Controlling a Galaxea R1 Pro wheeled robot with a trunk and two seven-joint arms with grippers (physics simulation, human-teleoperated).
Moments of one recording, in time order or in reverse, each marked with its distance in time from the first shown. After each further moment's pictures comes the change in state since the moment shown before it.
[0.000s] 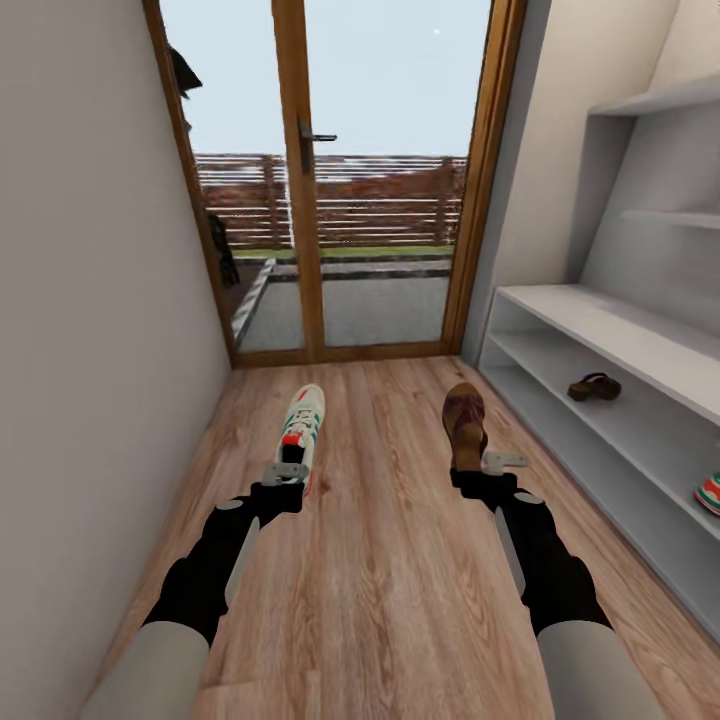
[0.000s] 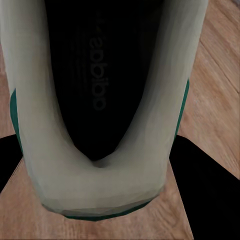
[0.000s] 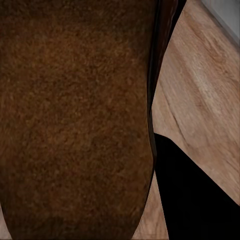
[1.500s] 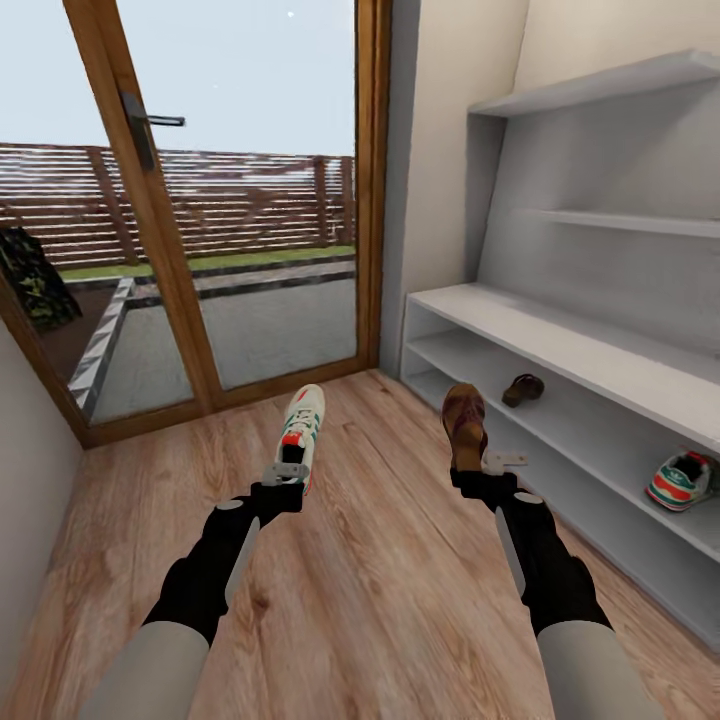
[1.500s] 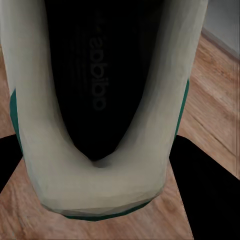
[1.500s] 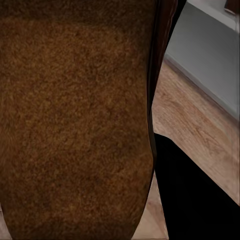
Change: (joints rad) left arm 0.000 0.000 0.000 0.000 0.000 0.000 0.000; right arm 0.000 0.000 0.000 0.000 0.000 0.001 0.000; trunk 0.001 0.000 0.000
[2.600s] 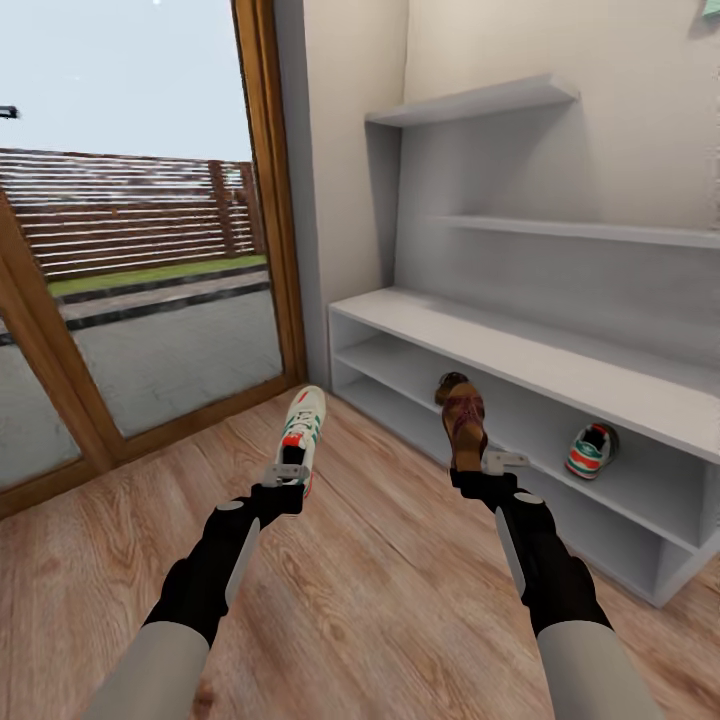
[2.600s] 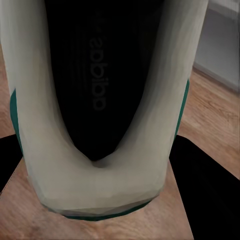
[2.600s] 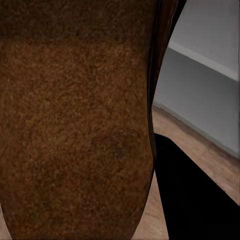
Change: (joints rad) left arm 0.000 0.000 0.000 0.007 0.000 0.000 -0.001; right arm 0.000 0.000 0.000 0.001 0.000 -0.001 0.000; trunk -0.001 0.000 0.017
